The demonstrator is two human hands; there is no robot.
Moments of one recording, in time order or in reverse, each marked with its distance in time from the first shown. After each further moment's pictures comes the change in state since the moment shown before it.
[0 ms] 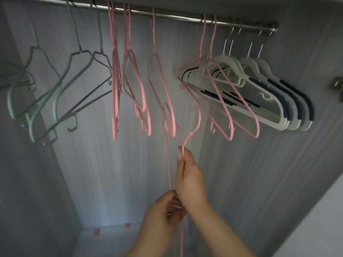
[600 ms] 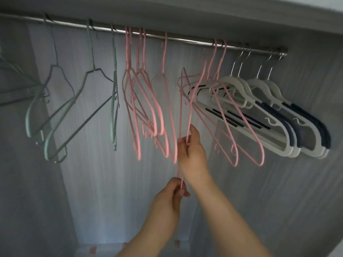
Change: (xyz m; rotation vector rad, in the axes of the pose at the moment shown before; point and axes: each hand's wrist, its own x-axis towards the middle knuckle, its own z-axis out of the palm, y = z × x) left_hand 0.013 -0.045 0.003 0.266 0.173 0.139; right_hand 0.078 -0.038 -0.007 0.212 -0.041 -0.187
